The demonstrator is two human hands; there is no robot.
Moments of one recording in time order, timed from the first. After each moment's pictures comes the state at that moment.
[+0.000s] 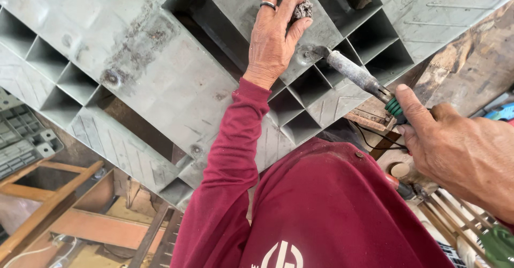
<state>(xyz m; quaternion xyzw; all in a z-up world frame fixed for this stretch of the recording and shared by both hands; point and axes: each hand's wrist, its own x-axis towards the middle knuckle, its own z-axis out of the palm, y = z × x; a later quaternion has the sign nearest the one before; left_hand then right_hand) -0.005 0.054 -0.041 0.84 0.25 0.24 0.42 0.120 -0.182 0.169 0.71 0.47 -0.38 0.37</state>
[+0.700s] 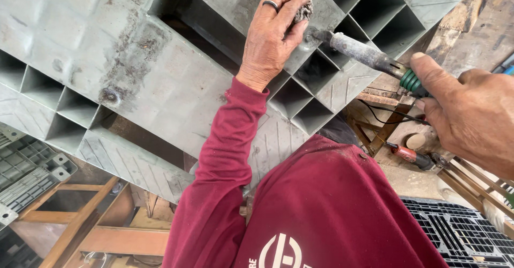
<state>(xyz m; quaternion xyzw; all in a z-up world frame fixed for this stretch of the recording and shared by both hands) -0.028 0.065 -0.032 0.85 0.12 0.21 0.46 0.106 -0.165 0.164 0.78 0.40 -0.38 0.29</state>
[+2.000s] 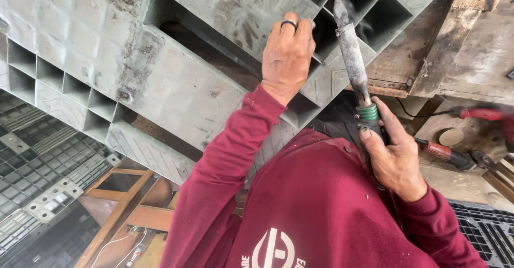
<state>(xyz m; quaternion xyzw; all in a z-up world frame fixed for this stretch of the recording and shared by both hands) 0.000 -0.029 -0.013 0.96 0.16 0.12 0.20 0.002 -0.293 0.068 0.82 0.19 -0.30 -0.45</state>
